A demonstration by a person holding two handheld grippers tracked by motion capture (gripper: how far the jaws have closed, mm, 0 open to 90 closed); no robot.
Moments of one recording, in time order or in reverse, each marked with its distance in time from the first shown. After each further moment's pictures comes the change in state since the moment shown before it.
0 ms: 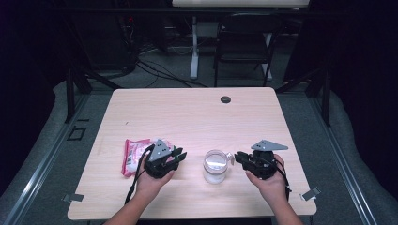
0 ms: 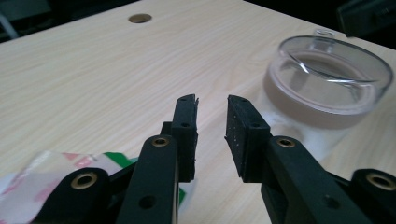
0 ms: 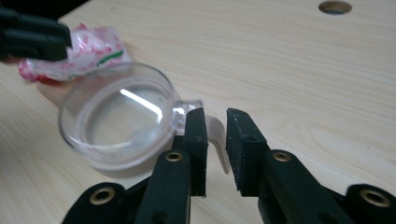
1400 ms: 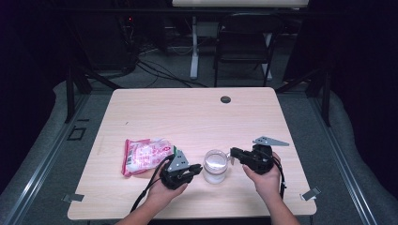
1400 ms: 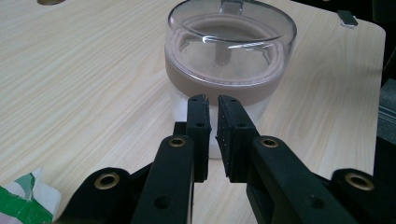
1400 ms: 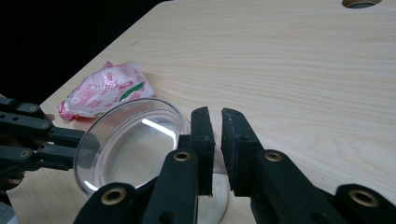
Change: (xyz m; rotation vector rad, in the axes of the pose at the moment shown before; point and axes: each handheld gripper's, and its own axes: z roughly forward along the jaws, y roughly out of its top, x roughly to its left) left arm -0.038 -0.003 0.021 0.078 -0.163 0.093; right arm -0.011 0.002 0.016 -0.070 0.115 0.158
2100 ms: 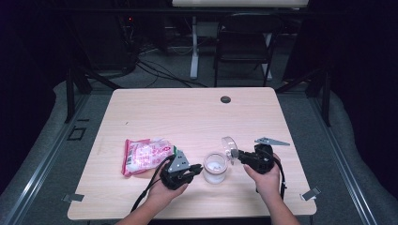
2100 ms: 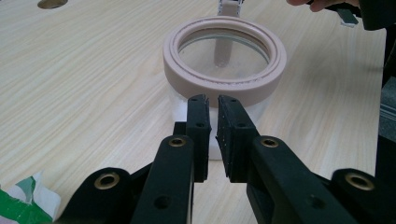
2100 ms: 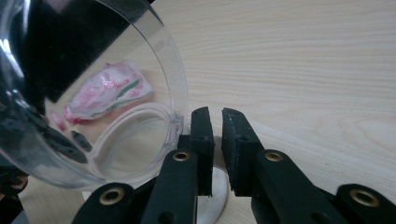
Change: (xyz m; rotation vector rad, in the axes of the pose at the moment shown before) left arm -0.001 0.000 0.001 -0.005 0.007 0.019; right arm -0.014 -0.007 0.007 0.011 0.028 0.100
